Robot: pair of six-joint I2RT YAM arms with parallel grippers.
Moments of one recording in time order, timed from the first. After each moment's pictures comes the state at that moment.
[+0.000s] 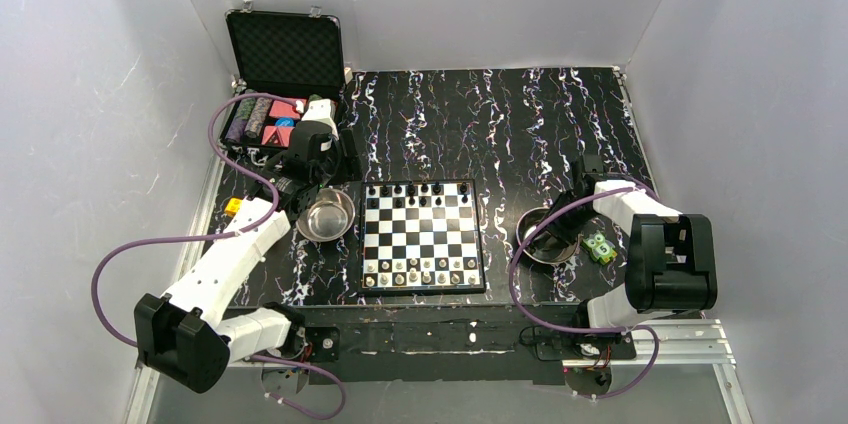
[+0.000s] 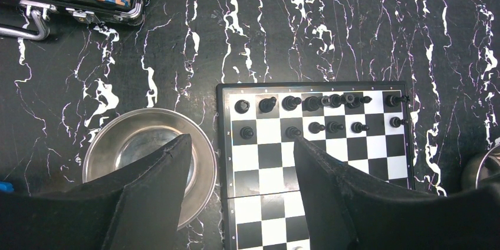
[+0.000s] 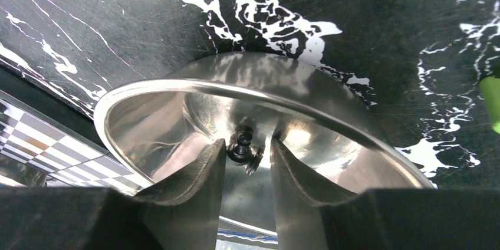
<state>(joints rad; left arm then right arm) -0.41 1.14 1.00 -0.46 -0.20 -0.38 0.03 1.48 0.76 -0.70 -0.26 0.69</state>
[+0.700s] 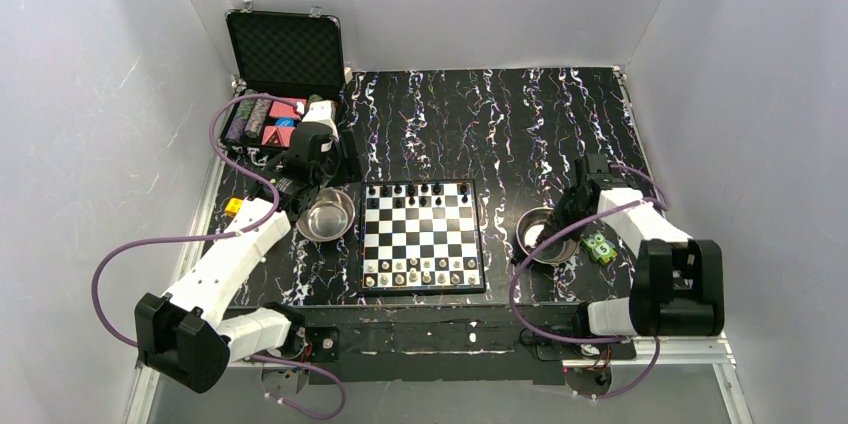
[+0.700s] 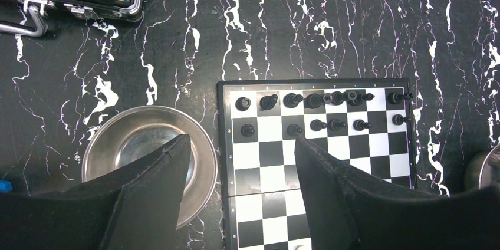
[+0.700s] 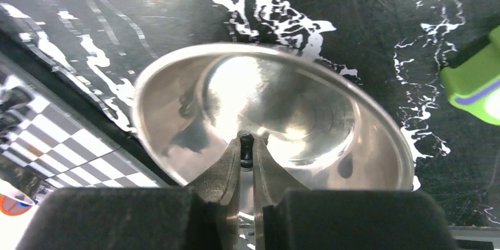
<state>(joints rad) -0.41 1.14 0.99 -0.46 -0.19 -0.38 0.04 1.39 0.74 -0.68 -0.21 0.68</state>
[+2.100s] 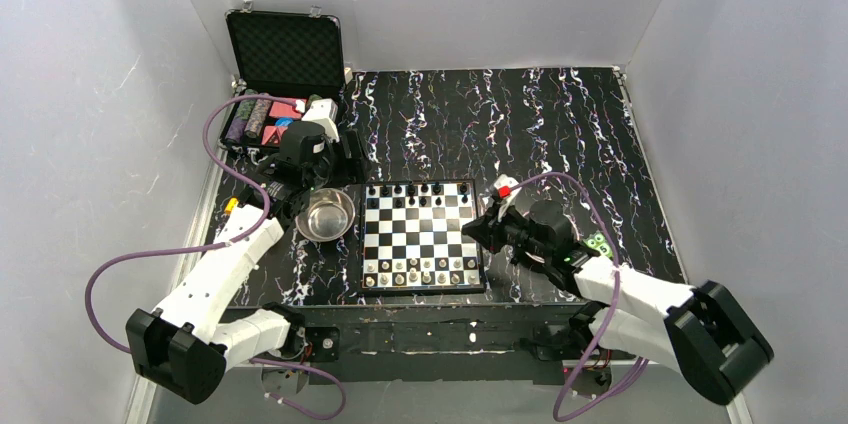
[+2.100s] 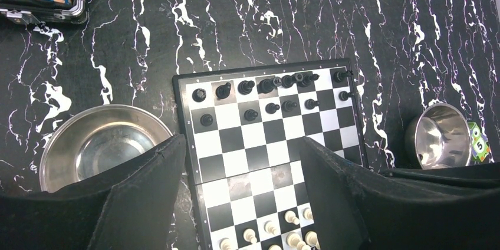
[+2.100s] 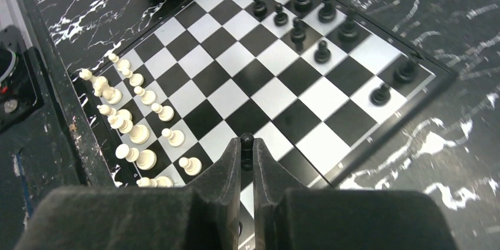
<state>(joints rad) -0.41 1.09 1.02 -0.48 -0.04 -0.40 0.64 1.00 0.27 0.44 -0.37 0.17</state>
